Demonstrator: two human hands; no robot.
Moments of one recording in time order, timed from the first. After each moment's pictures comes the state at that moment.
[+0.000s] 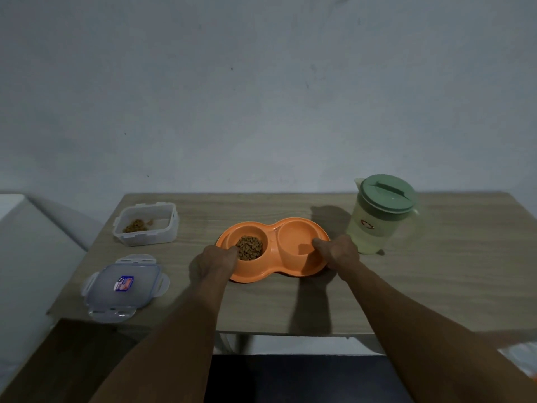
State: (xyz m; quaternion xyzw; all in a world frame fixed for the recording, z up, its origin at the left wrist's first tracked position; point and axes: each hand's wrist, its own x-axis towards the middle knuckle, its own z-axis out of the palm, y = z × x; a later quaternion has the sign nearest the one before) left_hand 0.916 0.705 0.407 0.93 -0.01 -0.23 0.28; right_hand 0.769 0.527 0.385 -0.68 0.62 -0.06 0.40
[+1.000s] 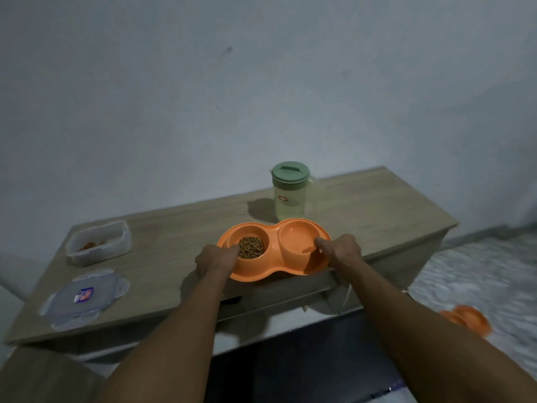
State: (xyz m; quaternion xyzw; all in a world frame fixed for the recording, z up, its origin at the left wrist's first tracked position) left_hand 0.762 0.723 0.453 0.90 -0.12 -0.24 0.35; right_hand 0.571 0.592 0.432 -0.57 0.68 -0.19 0.41
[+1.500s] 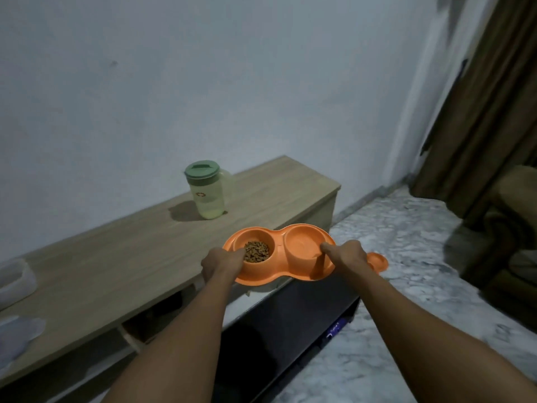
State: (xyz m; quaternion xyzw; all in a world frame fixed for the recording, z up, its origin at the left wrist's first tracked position) left_hand 0.616 0.745 0.453 0.85 -0.31 -0.31 0.30; right_hand 0.386 0.704 0.440 -0.44 0.77 -0.29 0.36
